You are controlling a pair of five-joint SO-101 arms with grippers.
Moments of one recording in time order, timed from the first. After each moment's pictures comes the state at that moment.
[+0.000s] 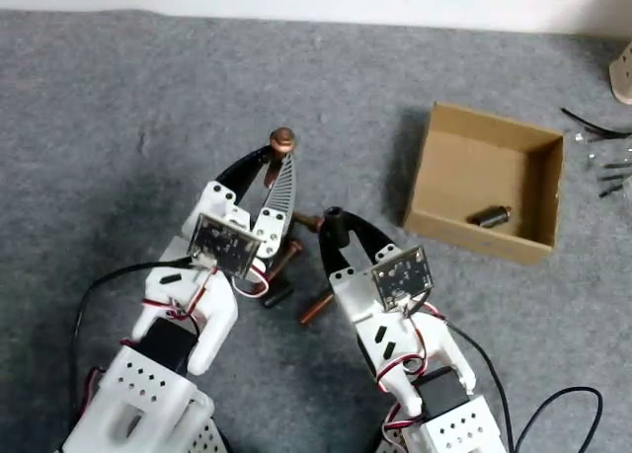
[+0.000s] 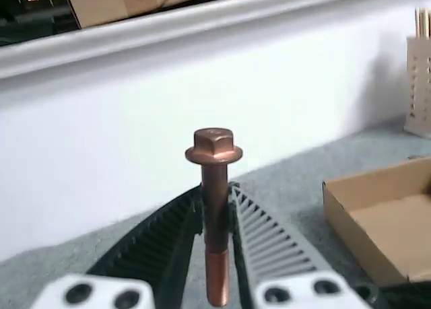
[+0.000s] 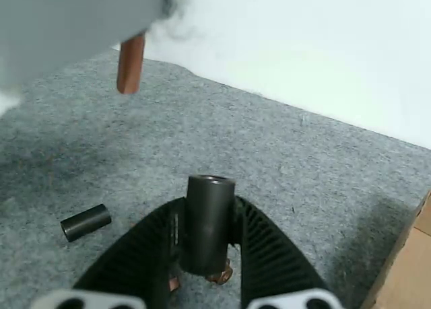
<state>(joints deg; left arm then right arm) 20.0 -71.1 77.5 -1.5 -6.3 -30.7 -98.3 96.0 18.2 7.3</state>
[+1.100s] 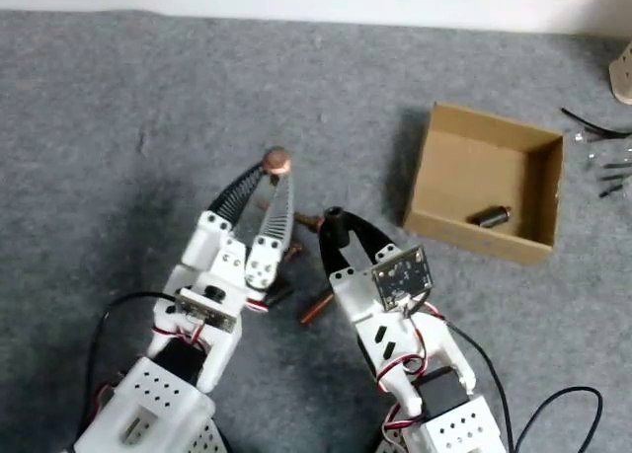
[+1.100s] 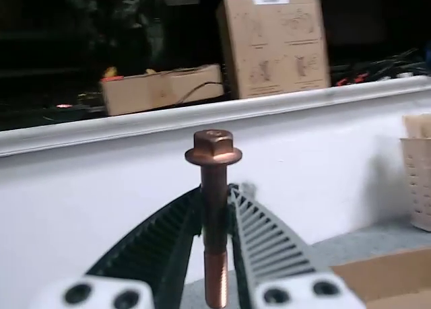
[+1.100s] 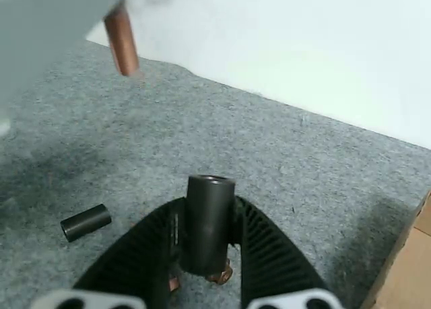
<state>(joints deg) 20.9 -71.7 96.0 -36.7 -6.4 -30.7 -98.3 96.0 18.2 7.3</state>
